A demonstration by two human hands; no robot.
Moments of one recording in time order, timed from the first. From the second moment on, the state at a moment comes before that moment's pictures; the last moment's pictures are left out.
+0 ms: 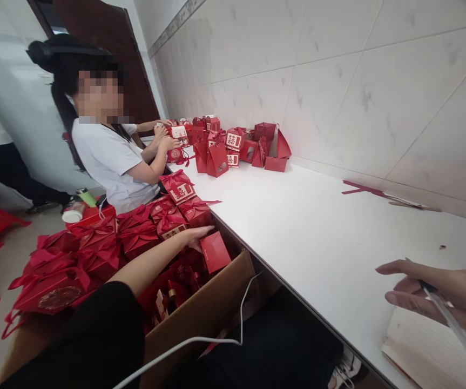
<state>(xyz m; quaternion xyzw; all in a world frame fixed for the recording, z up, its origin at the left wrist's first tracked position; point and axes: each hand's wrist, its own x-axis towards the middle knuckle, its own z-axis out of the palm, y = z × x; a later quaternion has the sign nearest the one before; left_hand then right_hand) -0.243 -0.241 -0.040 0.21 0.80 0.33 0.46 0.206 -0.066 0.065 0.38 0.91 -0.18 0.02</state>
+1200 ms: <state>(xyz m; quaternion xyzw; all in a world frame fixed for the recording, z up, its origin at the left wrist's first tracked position) -0.174 -0.256 -0.081 0.50 0.84 0.04 0.19 0.183 -0.092 0.096 0.39 0.89 -0.21 0.09</state>
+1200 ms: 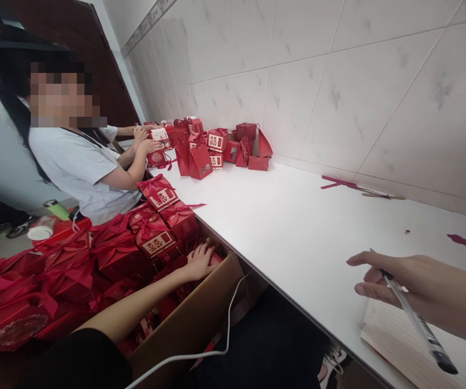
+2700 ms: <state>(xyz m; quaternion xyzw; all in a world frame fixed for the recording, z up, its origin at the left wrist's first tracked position) -0.040 -0.013 0.003 0.84 0.45 0.13 0.29 0.152 -0.030 -0.002 0.39 0.60 -0.52 -0.47</state>
